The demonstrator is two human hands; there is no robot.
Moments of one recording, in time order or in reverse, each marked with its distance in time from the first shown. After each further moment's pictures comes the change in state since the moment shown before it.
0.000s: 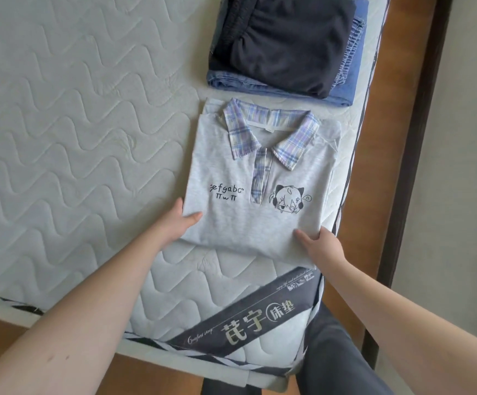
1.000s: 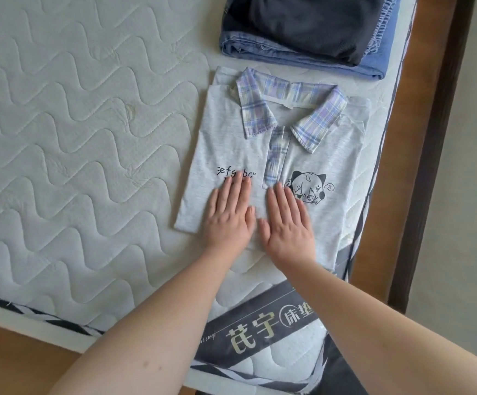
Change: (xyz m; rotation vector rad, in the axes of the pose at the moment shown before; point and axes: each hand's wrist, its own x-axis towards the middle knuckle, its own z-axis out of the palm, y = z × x) left_hand 0.001 -0.017 0.128 0.872 0.615 0.592; right_hand -0.004 -0.022 0.110 -0.633 0.390 -0.728
